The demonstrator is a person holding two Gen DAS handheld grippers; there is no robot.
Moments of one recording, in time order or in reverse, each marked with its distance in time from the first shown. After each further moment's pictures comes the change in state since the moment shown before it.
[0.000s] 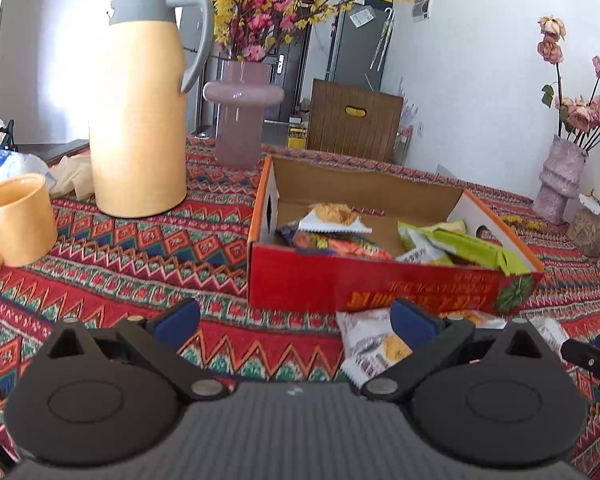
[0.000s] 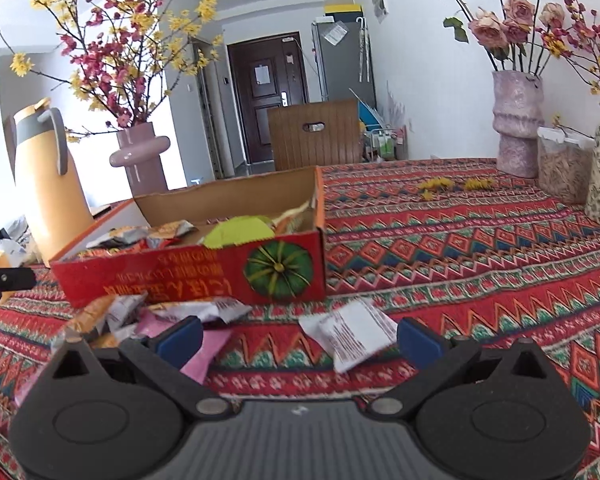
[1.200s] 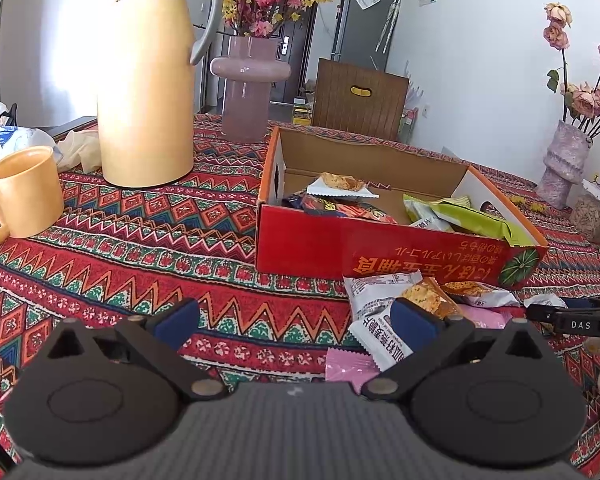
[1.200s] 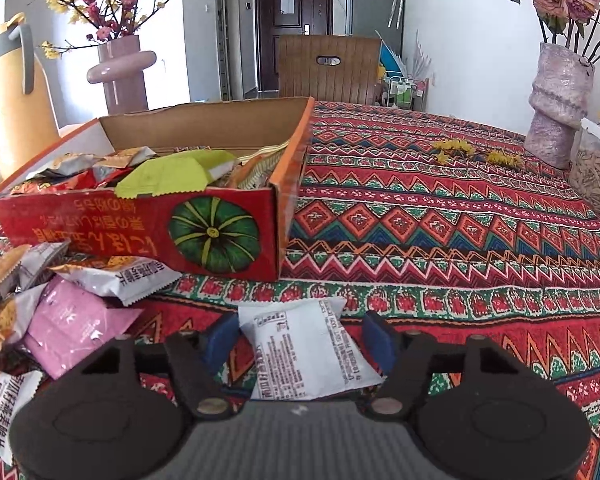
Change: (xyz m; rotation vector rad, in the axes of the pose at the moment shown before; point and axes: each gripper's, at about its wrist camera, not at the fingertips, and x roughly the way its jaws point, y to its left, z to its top) left arm -0.003 0.003 -0.011 -0.013 0.057 0.008; right arm 0.086 -0.023 0.026 -0.145 0.213 0.003
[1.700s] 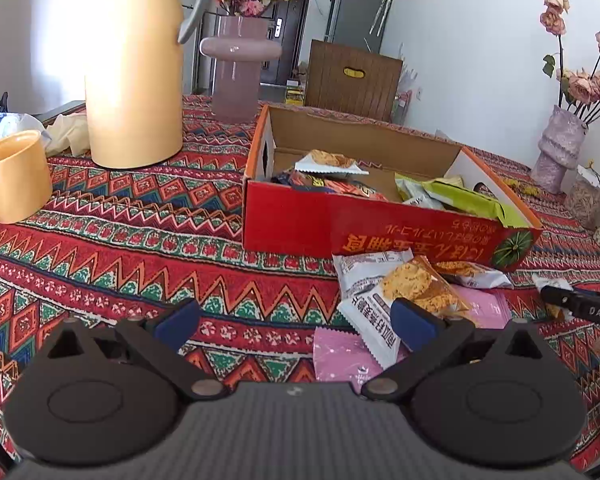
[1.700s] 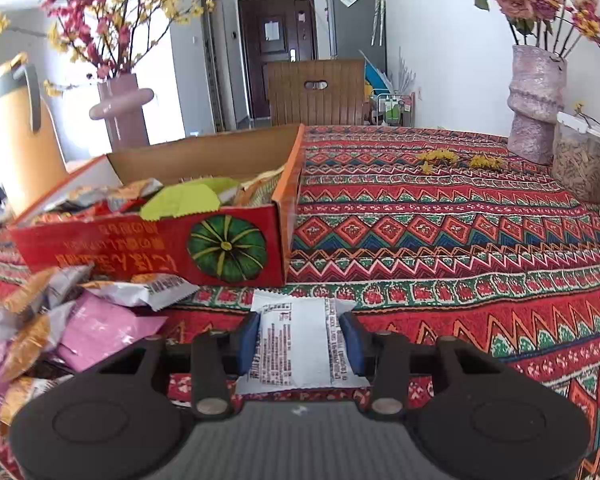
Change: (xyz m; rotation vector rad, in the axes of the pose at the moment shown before) left arm 0.005 -0.005 -0.005 0.009 0.066 -0.023; right arm -0.039 -0.001 -0.017 0.093 -0.102 0.014
